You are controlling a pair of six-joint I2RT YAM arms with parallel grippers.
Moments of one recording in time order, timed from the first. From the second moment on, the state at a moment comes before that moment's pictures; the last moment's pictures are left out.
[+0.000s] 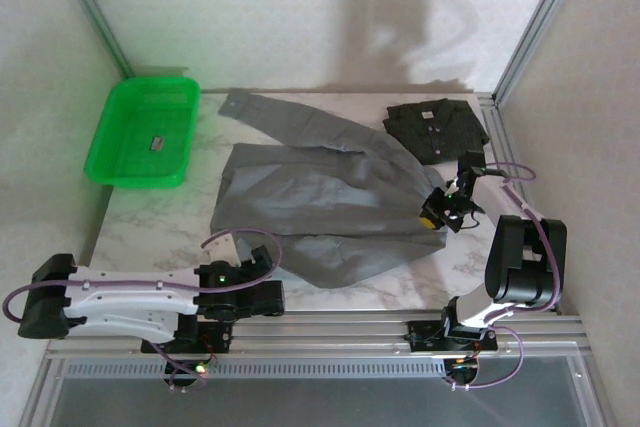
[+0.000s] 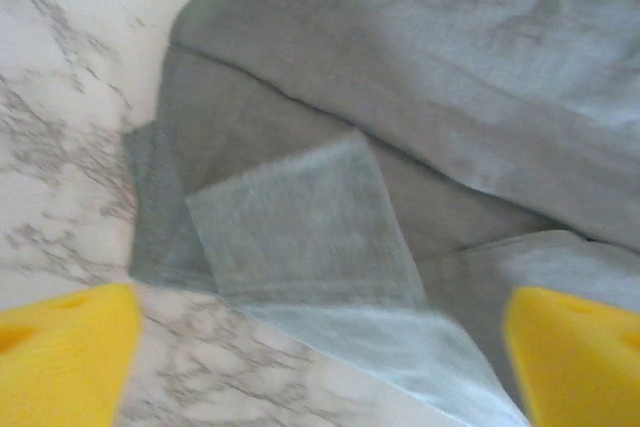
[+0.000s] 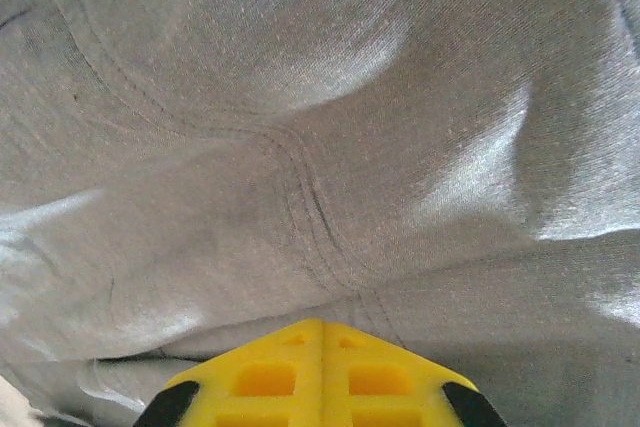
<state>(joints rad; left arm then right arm) -1.39 1.05 0.71 -1.17 -0.85 -1.87 -0.07 1.53 0.93 -0.85 -0.43 0.51</state>
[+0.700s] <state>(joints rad) -0.84 1.03 0.89 -1.02 -0.35 -1.67 0.12 1.59 0.98 -0.88 -0.55 0.46</state>
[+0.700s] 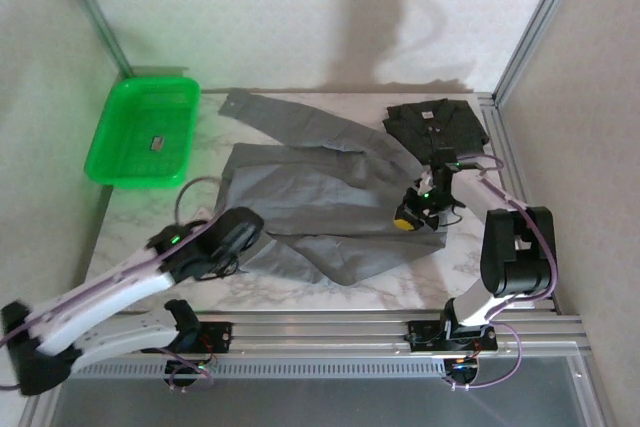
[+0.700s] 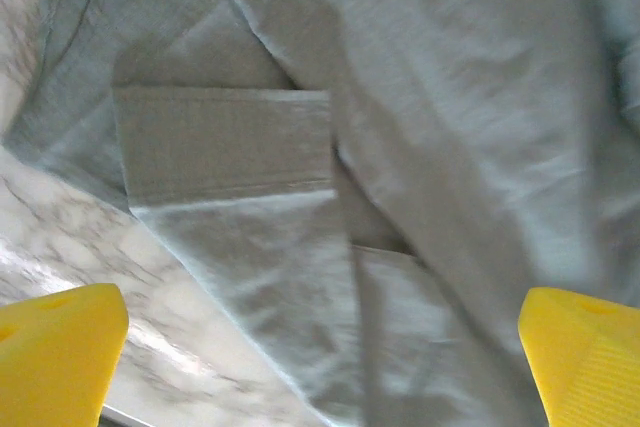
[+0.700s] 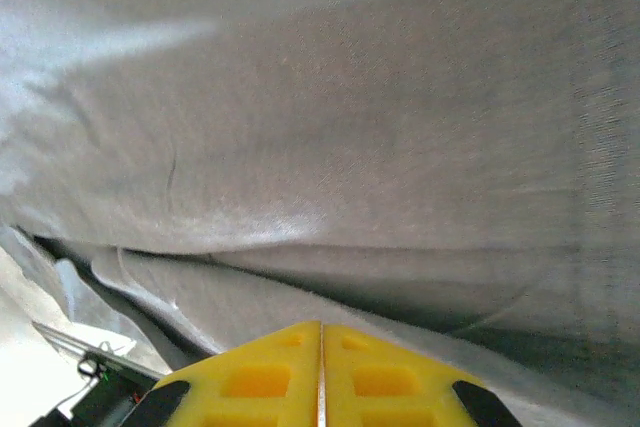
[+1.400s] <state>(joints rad) -0.54 1.70 1.07 -0.87 0.02 -0.93 0.16 1.55 0.98 -0.92 -0.55 0.42</state>
